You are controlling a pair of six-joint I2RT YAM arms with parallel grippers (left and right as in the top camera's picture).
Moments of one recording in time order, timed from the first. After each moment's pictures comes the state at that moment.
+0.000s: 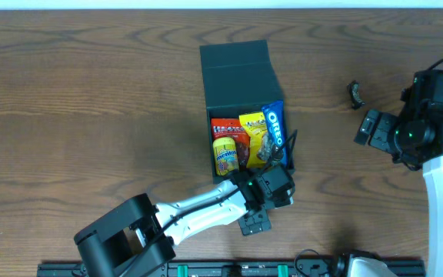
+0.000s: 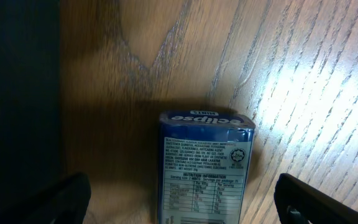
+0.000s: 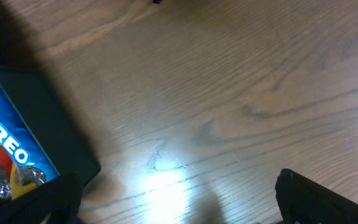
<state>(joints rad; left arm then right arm) -1.10 1.78 1.04 -0.63 0.02 0.23 -0.16 1.27 1.33 -1.27 0.07 0.28</state>
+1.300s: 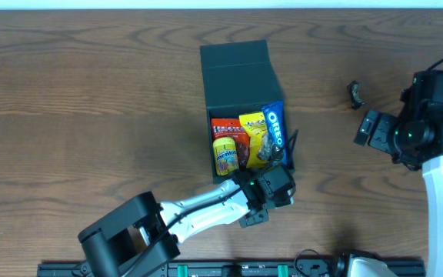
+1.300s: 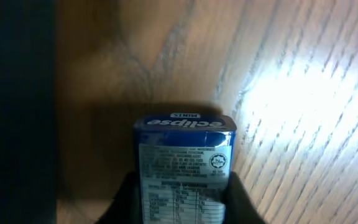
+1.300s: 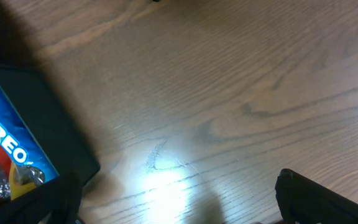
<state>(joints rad) -1.10 1.80 1.04 -0.63 0.01 0.22 -0.16 1.27 1.32 -1.27 0.07 0.28</state>
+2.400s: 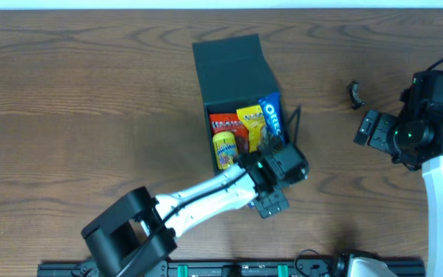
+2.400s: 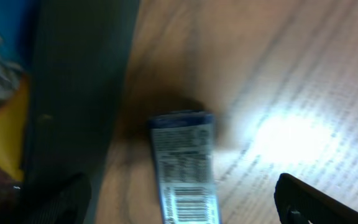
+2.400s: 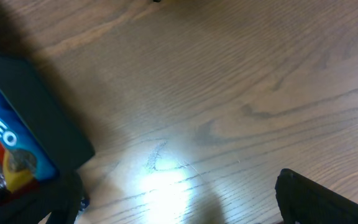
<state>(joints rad) -1.04 1.83 1.23 -0.70 0.01 0.10 -0.16 1.27 1.32 -1.27 0.07 0.28</state>
